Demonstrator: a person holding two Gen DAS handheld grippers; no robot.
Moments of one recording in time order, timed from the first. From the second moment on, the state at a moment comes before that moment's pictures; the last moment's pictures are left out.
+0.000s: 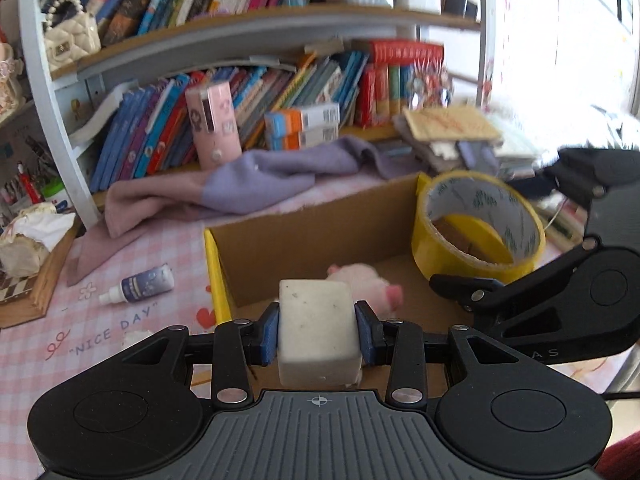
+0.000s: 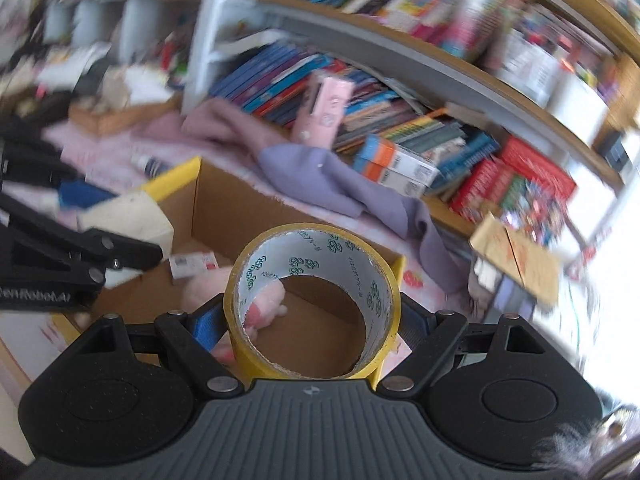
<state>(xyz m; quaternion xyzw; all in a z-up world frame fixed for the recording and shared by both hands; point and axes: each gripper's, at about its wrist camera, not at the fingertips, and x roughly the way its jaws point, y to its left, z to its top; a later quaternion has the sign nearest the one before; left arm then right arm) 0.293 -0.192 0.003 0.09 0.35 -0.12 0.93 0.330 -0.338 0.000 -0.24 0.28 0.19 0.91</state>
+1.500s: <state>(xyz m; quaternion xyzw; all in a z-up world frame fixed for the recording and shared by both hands) 0.241 -0.167 0.028 0.02 0.29 -0.03 0.96 0.302 -0.350 0.040 -0.10 0.28 0.16 0.94</state>
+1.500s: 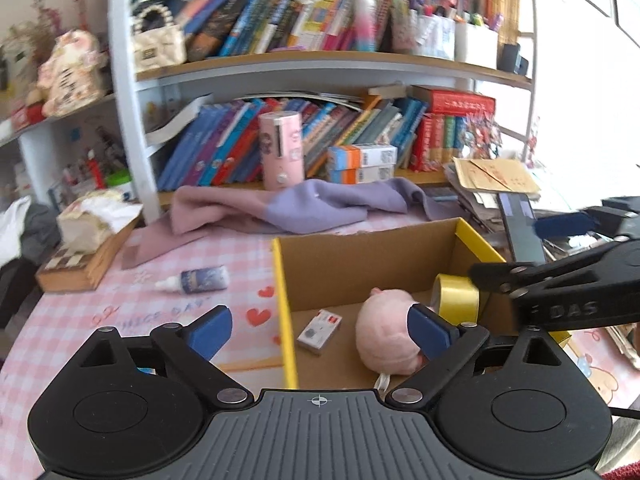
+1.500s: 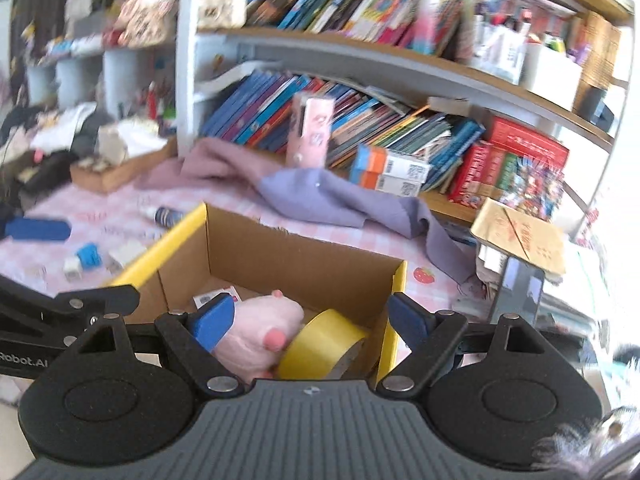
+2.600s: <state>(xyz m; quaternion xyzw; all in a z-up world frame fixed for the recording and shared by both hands) 0.083 -0.032 0.011 -0.01 0.30 -0.04 0.95 0.088 -0.255 0.016 -0.02 0.29 -0.02 0.96</state>
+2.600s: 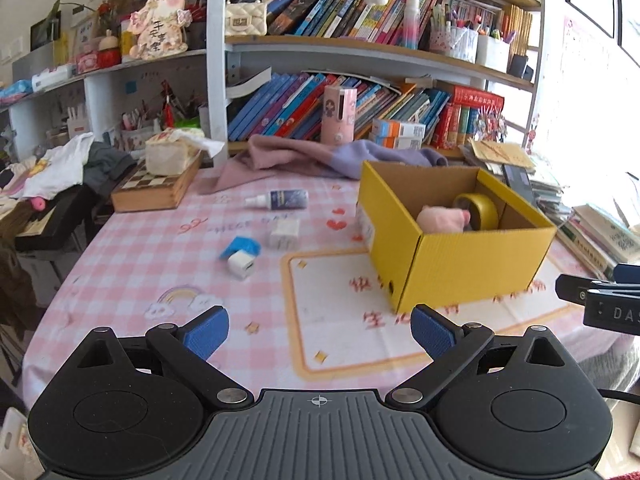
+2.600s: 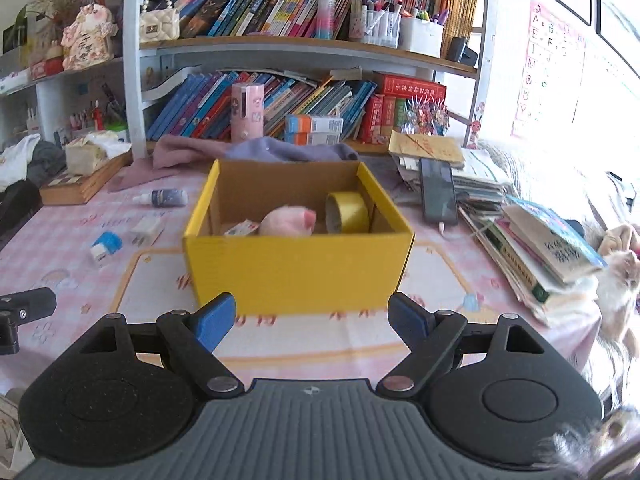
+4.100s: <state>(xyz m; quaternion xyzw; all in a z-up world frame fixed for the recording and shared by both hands) 0.029 0.041 -0.013 0.00 0.37 -0.02 0.93 0.042 -0.141 -0.011 -0.06 0.37 0.09 0.92</state>
